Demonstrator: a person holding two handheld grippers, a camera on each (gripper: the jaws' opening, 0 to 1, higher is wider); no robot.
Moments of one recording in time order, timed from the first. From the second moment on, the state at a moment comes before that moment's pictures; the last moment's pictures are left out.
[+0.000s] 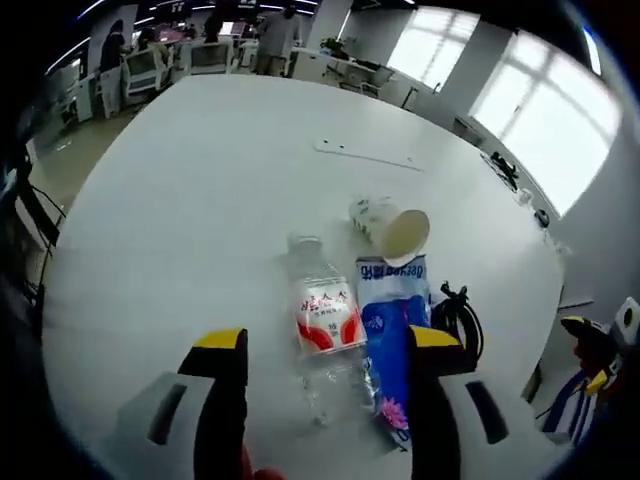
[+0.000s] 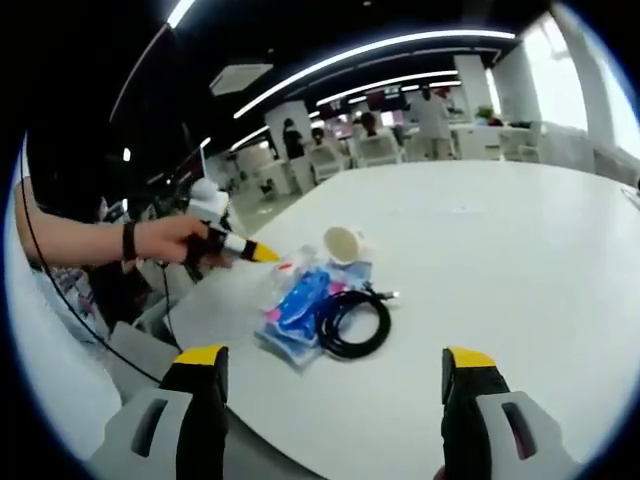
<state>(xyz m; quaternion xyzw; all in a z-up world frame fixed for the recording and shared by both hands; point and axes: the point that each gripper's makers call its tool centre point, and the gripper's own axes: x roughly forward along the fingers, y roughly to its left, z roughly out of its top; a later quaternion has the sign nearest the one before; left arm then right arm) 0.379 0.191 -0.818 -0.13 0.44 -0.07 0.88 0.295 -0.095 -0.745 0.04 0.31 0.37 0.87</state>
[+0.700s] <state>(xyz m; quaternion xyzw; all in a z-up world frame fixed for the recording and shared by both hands) 0.391 0.186 -0.832 -0.14 0.51 -0.03 0.85 0.298 -0.100 -0.759 0.05 0.32 0.37 0.87</state>
